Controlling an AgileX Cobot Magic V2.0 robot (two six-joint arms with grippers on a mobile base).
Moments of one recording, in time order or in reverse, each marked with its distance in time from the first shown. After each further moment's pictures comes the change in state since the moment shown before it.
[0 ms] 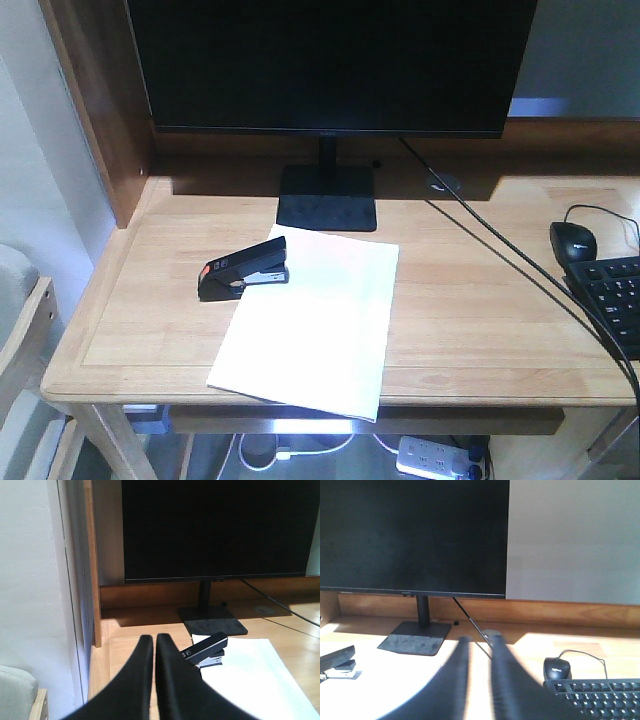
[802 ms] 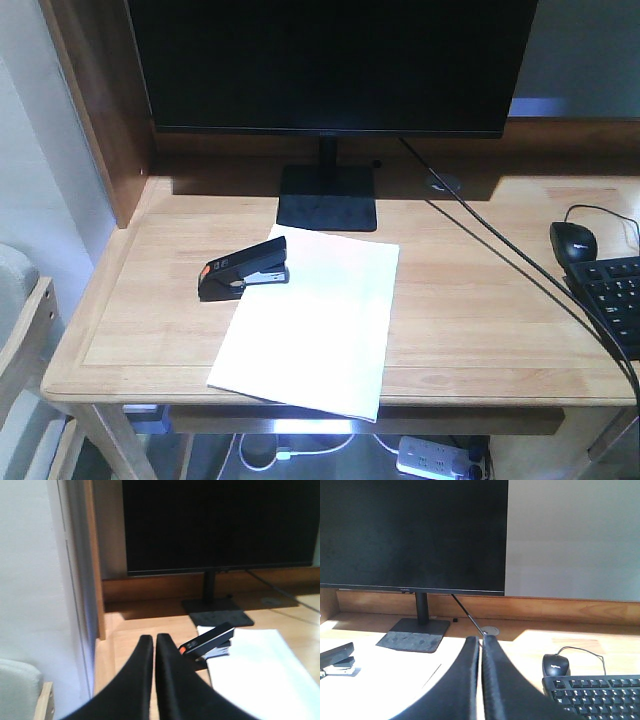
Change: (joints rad) left arm 0.026 -0.031 0.099 -0.009 -0.050 0.036; right arm 0.000 0.000 0.000 0.000 0.011 0.000
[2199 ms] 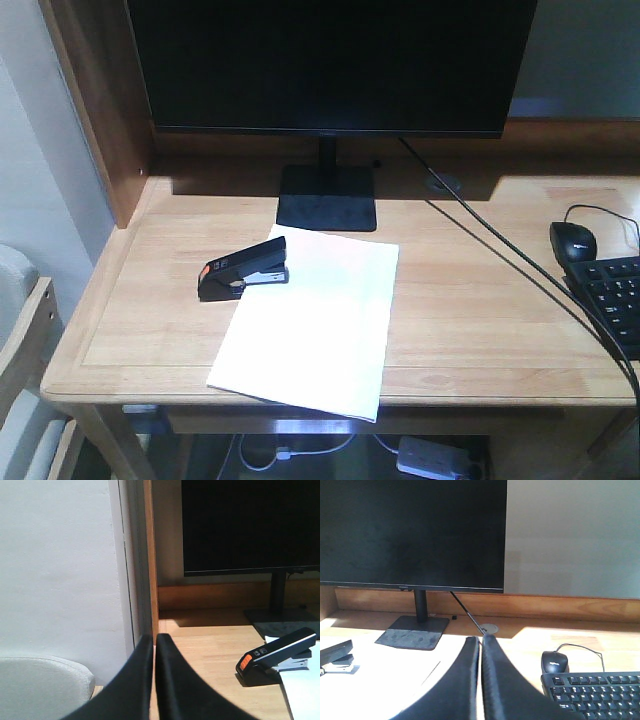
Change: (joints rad) left arm 0.235 -0.010 0.308 -0.074 -0.410 0.122; right arm 0.000 0.000 0.000 0.000 0.009 0.000
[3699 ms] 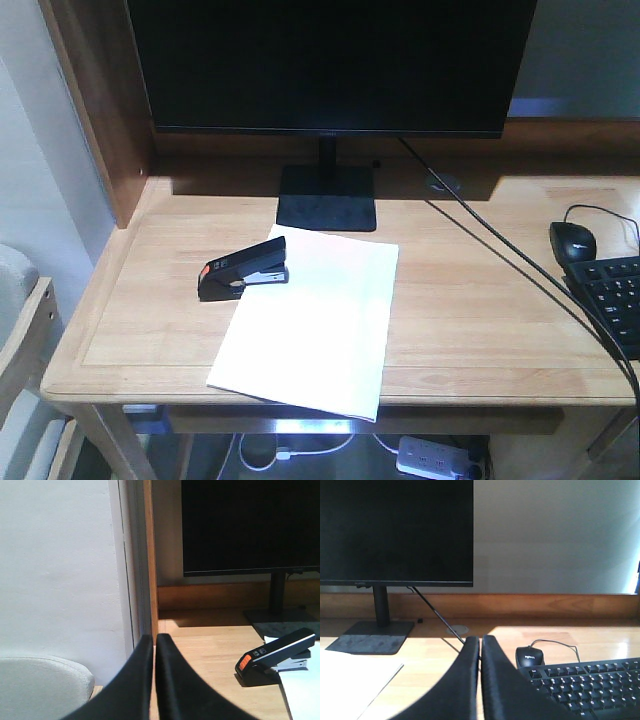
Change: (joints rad) left arm 0.000 0.000 0.000 -0.002 0.001 0.000; right arm -0.299 0.000 0.344 0.302 -0.448 -0.284
